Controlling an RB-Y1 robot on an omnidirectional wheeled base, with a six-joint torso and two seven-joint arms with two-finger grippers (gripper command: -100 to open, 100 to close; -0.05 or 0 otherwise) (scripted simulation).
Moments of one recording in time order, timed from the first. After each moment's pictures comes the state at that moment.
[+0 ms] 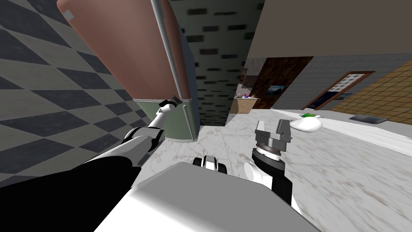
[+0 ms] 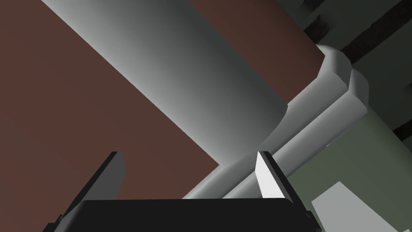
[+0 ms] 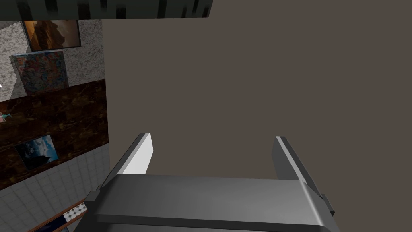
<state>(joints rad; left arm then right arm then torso) -0.76 0.84 0.12 -1.01 0.93 0.18 0.44 0.48 0.02 0.04 -2.36 -0.06 -0.57 0.15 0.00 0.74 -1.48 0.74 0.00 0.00</state>
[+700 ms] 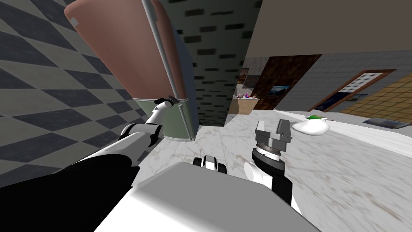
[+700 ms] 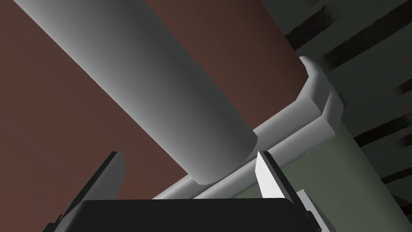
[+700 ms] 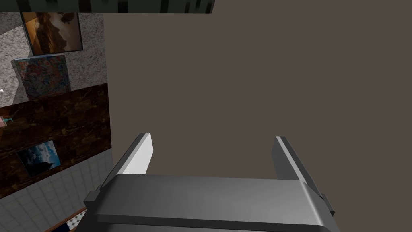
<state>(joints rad) -0.86 0.89 0.16 -0.84 0.99 0.27 0.43 0.48 0.02 0.04 -2.36 -0.06 -0.57 0.15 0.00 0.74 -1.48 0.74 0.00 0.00</state>
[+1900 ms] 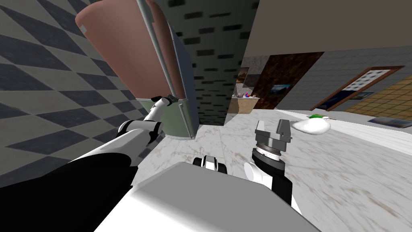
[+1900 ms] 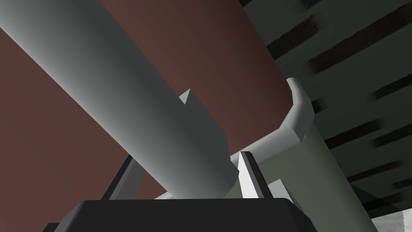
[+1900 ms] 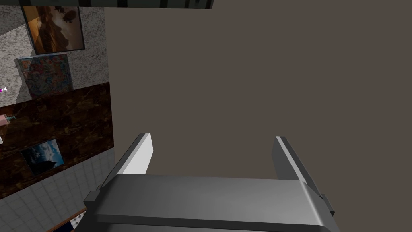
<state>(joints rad) -0.94 0.92 0.16 -0.75 1.08 0.34 0.40 0.48 0.02 0.04 -2.36 -0.06 -0.57 0.15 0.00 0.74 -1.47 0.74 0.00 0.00</state>
